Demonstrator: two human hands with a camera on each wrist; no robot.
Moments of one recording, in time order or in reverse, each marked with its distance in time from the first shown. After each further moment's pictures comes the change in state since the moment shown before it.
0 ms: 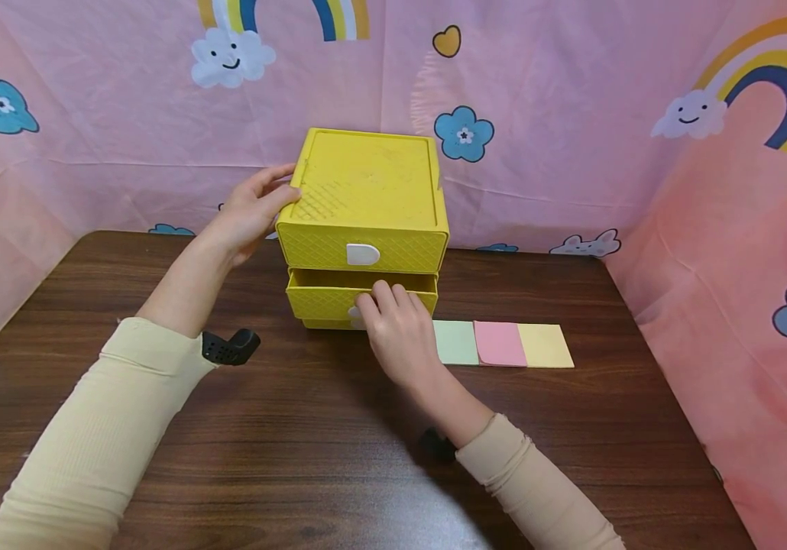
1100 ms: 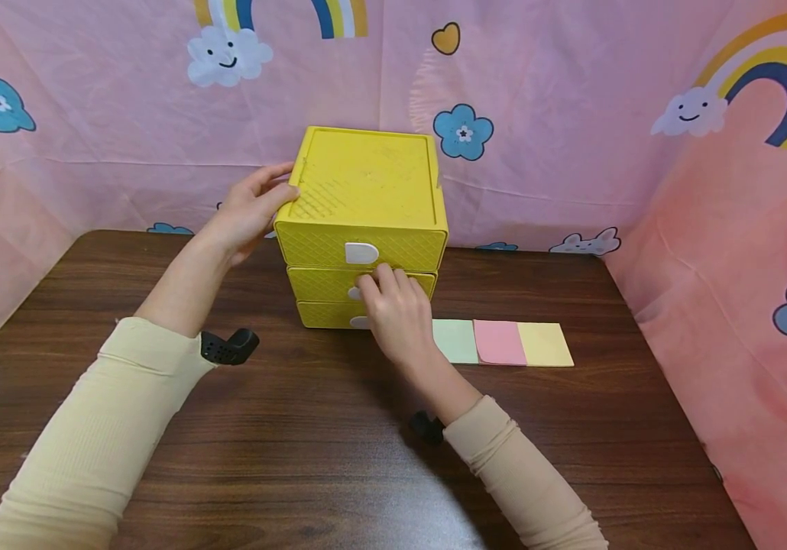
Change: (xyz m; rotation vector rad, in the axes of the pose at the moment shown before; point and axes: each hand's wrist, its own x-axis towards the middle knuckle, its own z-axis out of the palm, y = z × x) left_hand 0.001 -0.001 0.000 0.006 0.010 0.006; right_hand 0.008 0.013 0.020 0.021 0.047 0.037
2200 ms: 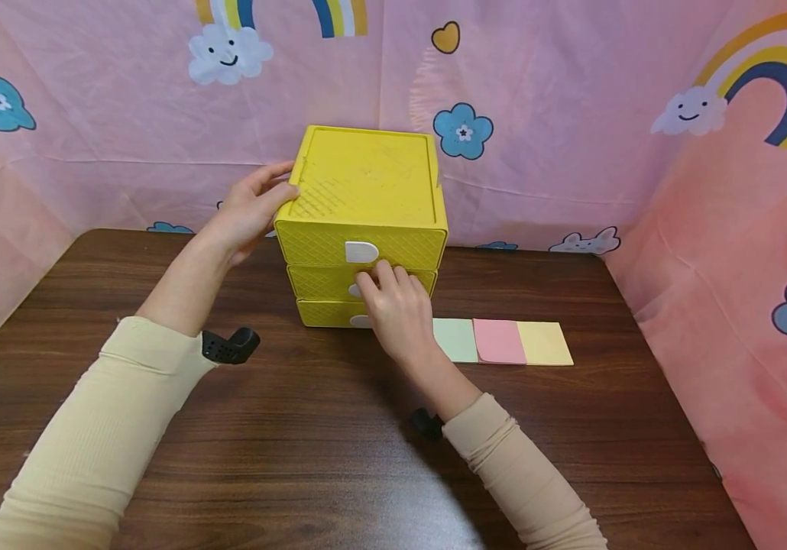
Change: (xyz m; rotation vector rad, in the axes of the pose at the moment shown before) left_hand 0.000 0.000 0.001 -0.006 0.016 -0.009; right_hand 0.001 0.001 0.002 -0.044 -0.023 0.000
